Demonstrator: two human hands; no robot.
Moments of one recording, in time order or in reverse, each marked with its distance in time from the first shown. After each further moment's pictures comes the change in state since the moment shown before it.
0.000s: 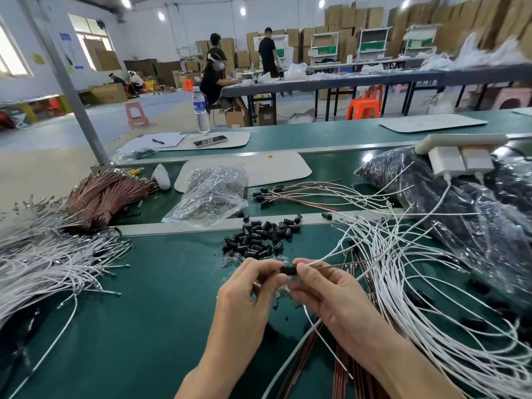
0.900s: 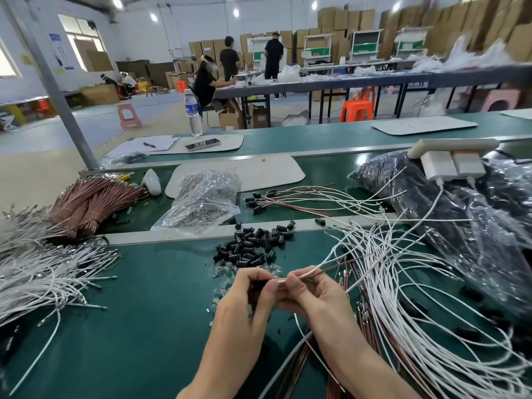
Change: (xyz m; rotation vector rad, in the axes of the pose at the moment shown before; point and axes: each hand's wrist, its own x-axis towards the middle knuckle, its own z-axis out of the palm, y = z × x) left_hand -0.001 0.000 0.007 0.024 -0.094 -0.123; right_hand 0.004 0.011 0.013 -0.171 0.093 -0.157
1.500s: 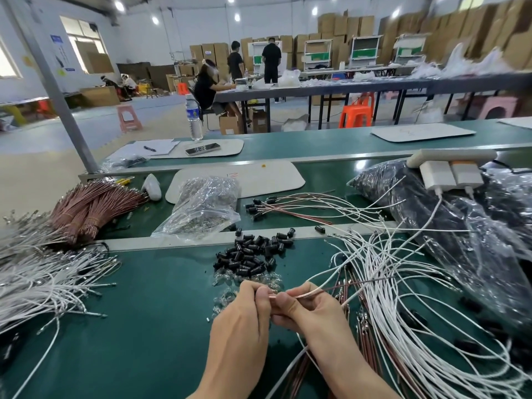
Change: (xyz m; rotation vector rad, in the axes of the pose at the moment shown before) left_hand -0.001 -0.001 0.004 0.251 -0.004 -0.059; right_hand 0.000 0.000 0.002 -0.011 0.011 0.099
